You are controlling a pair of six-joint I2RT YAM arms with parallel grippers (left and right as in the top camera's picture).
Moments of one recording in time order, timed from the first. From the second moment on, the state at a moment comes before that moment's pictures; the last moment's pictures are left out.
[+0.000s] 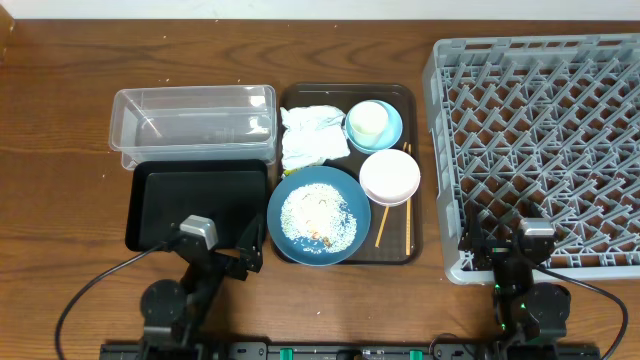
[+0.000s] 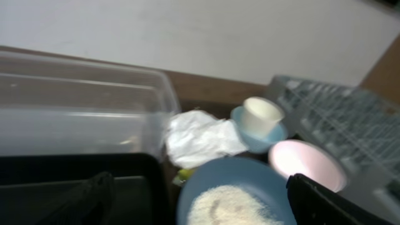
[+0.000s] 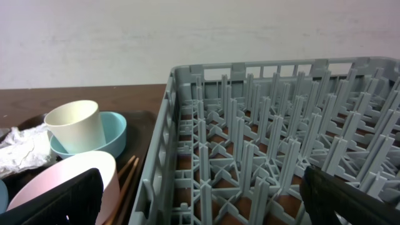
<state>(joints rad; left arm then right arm) -0.07 0.04 0.17 -0.25 0.31 -0.28 0.04 0.01 0.01 -0.07 0.01 0.07</state>
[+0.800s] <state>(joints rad) -0.07 1.33 1.38 -1.25 0.55 -0.33 0.04 0.01 0.01 -0.07 0.01 0.07</state>
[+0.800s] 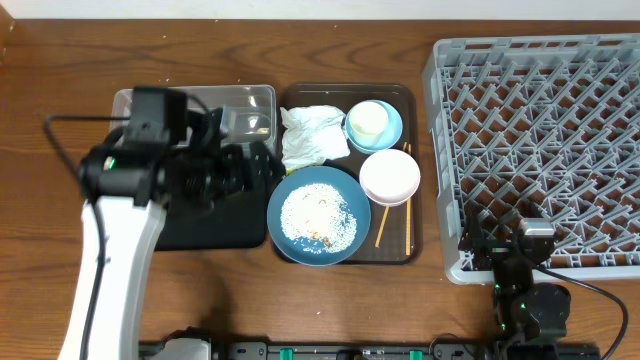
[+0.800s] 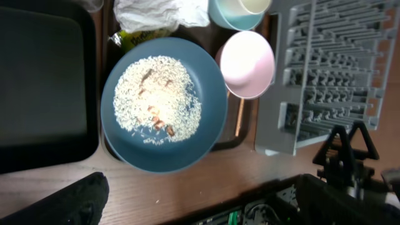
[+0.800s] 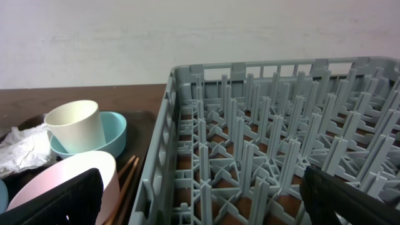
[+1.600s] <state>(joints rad) -0.45 1.53 1.38 -0.85 -0.09 -0.44 0.04 0.01 0.01 -0.07 0.01 0.07</state>
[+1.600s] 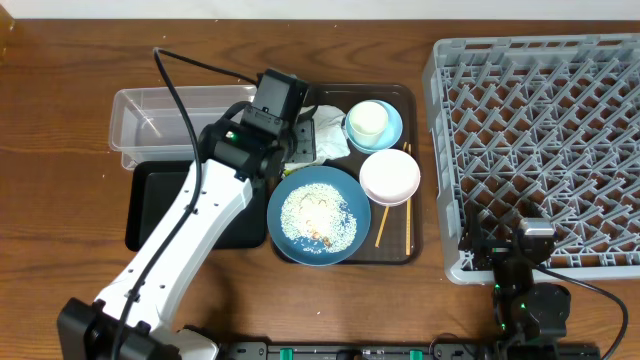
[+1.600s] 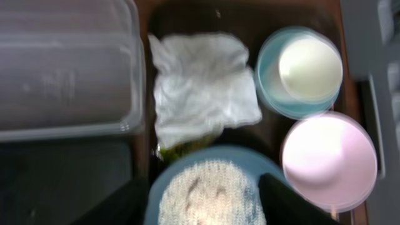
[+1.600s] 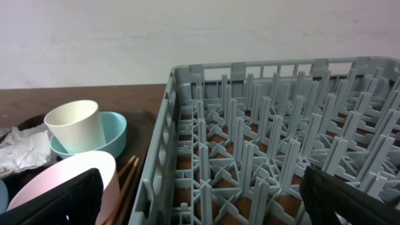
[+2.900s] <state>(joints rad) -0.45 1.83 1.38 -0.65 -0.14 -0.43 0.04 0.01 0.01 -0.07 0.01 0.07</state>
